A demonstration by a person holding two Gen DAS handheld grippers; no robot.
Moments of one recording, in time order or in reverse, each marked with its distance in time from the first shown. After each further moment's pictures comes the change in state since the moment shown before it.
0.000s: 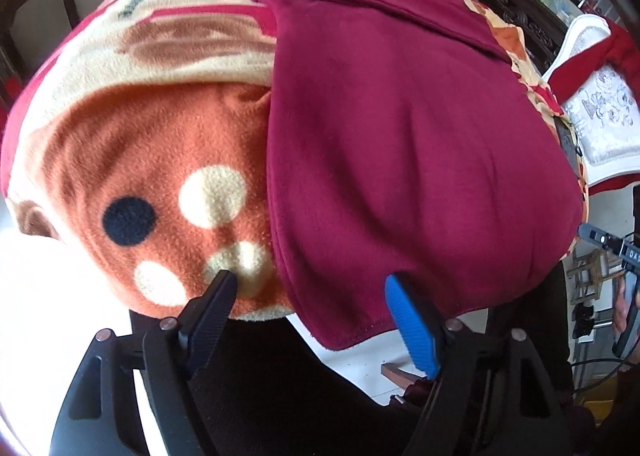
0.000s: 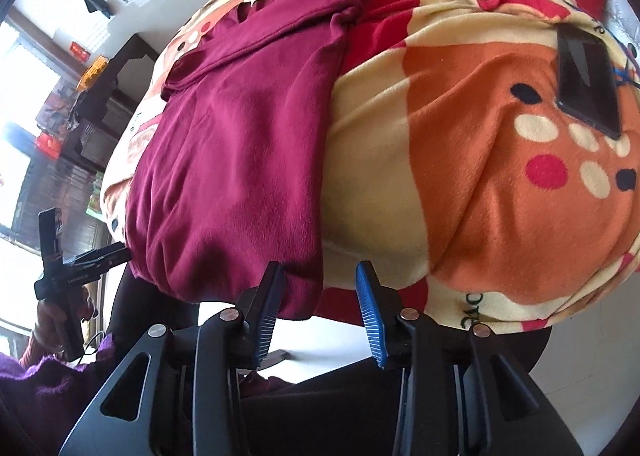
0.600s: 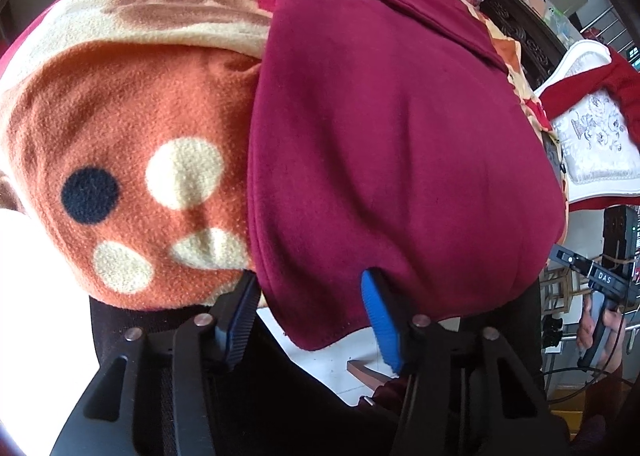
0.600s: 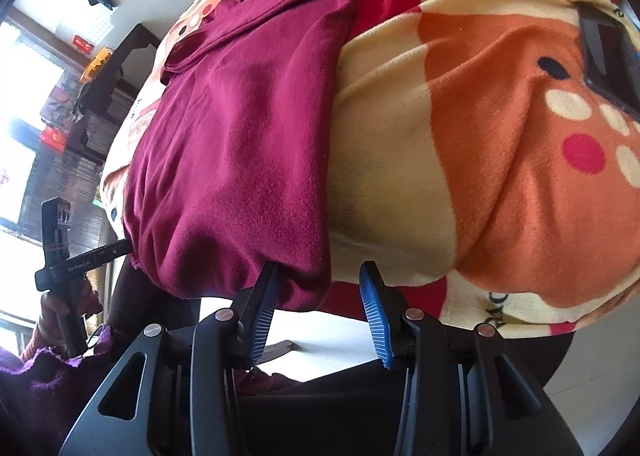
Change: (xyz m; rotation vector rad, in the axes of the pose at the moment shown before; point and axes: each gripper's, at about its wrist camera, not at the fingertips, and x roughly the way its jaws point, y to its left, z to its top) left arm 0.014 0.003 -0.001 -0.064 0.034 -0.105; right arm 0.027 0.000 -0.004 0.008 0.046 0.049
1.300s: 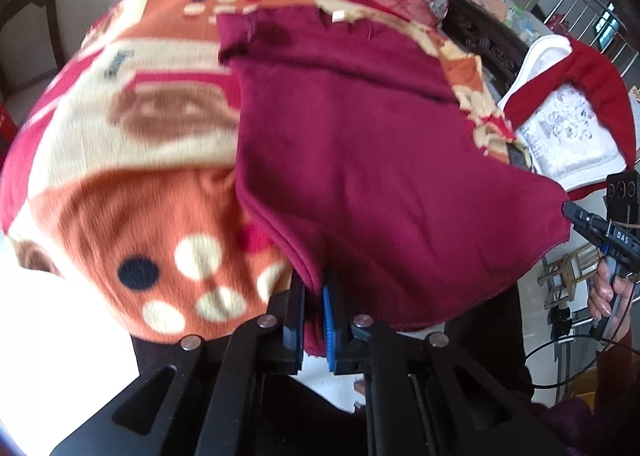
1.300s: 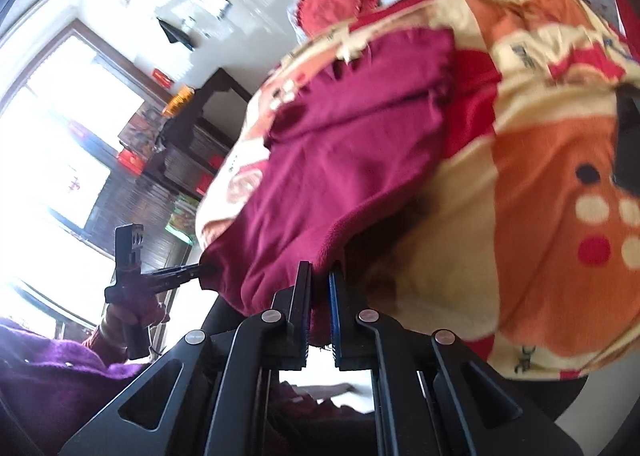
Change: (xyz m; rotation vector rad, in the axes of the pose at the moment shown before) left arm -0.080 -0.028 0.022 0.123 -0.160 -0.003; right arm -0.090 0.030 0.032 -0.110 -0.220 0.258
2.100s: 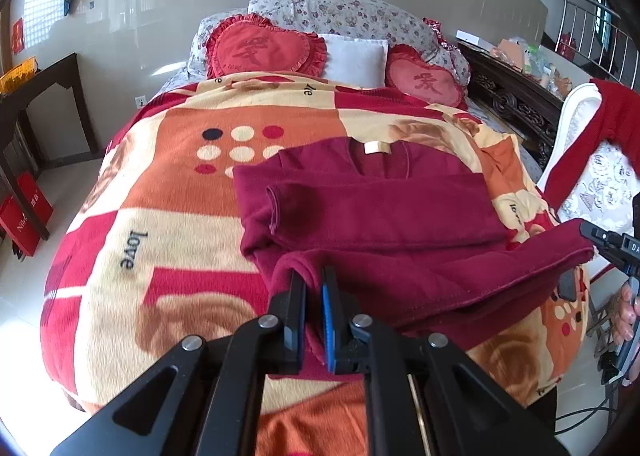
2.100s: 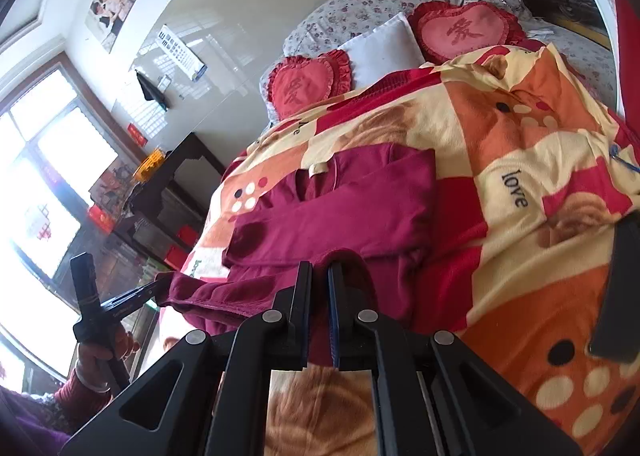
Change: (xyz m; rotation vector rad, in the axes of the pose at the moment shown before) left arm 0.013 -0.005 0.151 0.060 -0.280 0.177; right arm 0.018 -0.038 0.132 0.011 -0.213 -0.114
